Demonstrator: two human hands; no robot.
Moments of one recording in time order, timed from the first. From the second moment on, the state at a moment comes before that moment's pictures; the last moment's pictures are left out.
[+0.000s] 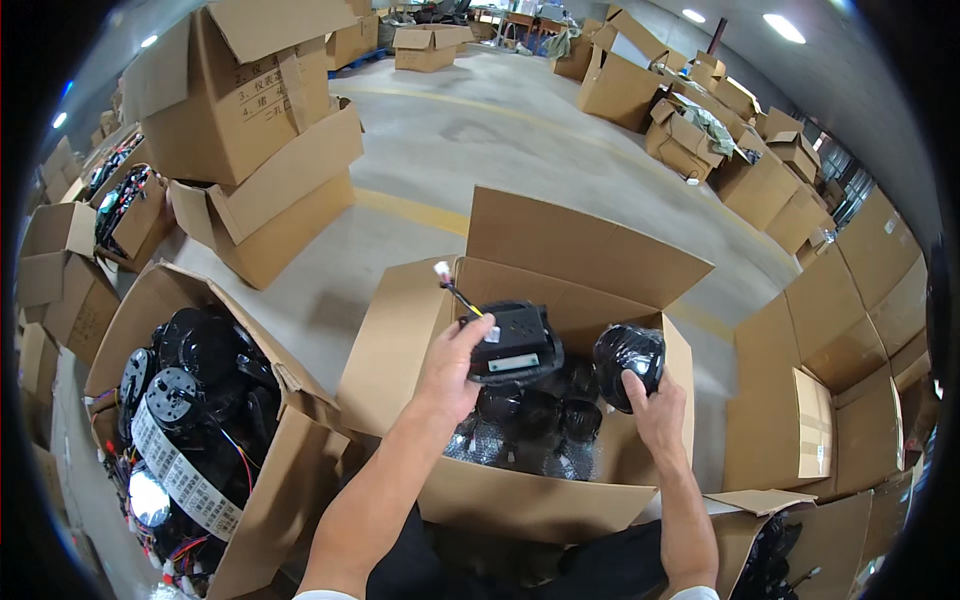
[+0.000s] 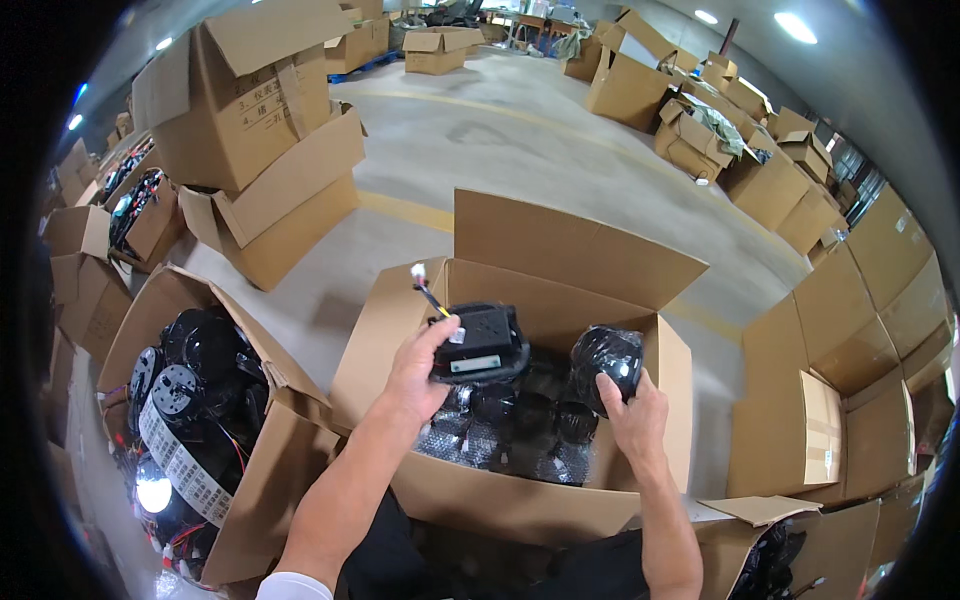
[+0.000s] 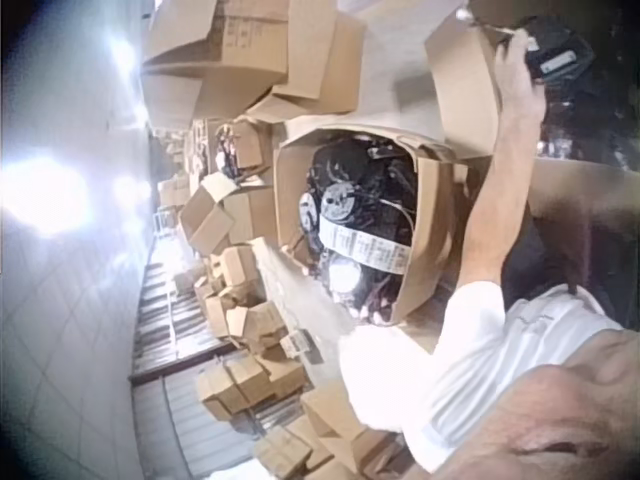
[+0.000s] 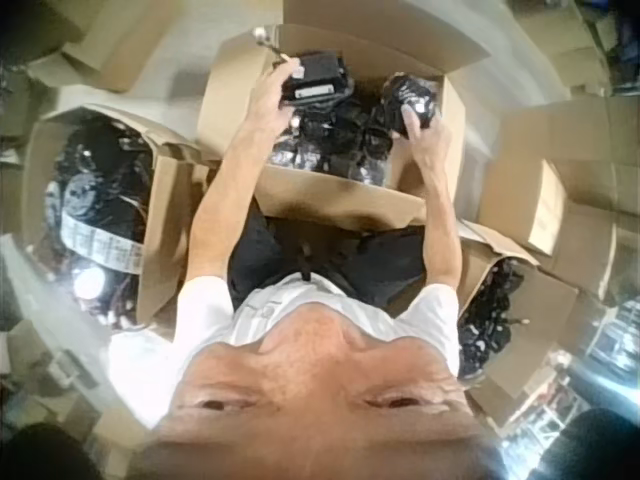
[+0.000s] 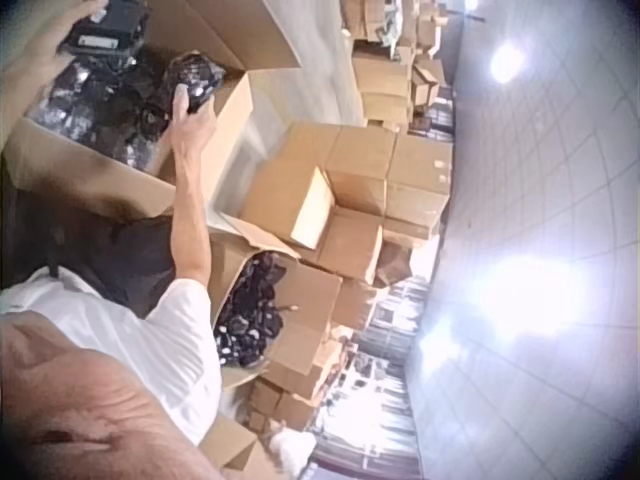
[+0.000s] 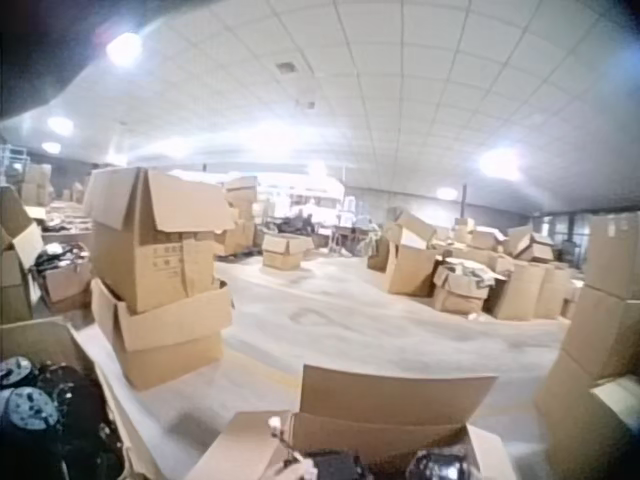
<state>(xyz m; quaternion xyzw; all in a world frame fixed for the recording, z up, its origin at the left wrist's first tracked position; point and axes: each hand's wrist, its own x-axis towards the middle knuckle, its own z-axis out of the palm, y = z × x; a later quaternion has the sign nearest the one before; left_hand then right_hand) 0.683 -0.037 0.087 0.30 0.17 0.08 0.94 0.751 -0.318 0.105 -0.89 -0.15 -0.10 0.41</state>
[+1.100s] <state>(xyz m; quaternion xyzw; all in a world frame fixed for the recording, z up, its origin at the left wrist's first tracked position) 0.689 0.010 0.060 0.29 0.28 0.24 0.88 0.712 -0.166 -0.288 -0.82 -0.13 0.49 0.25</state>
